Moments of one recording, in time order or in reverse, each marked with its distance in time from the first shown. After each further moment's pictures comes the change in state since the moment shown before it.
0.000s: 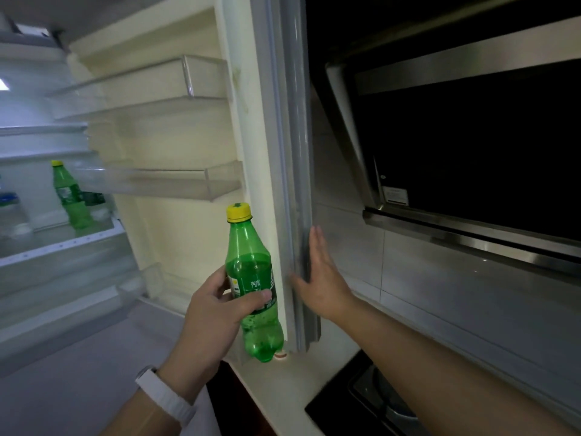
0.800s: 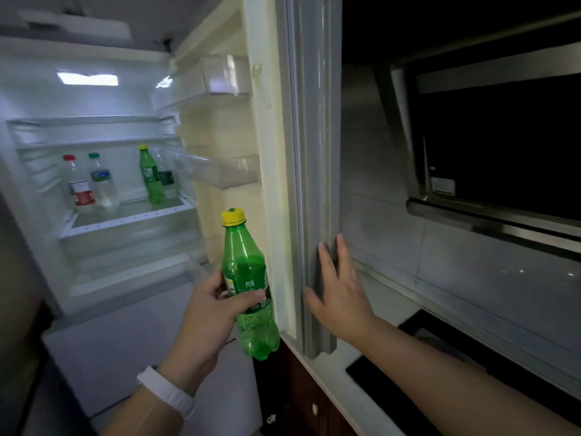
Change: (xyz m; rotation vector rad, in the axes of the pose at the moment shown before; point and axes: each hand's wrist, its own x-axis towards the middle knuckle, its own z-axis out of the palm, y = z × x) left_hand -0.095 0.021 -0.136 -0.015 0.099 -0.057; right_hand -0.103 -0.117 0.062 -0.317 -0.009 -0.093
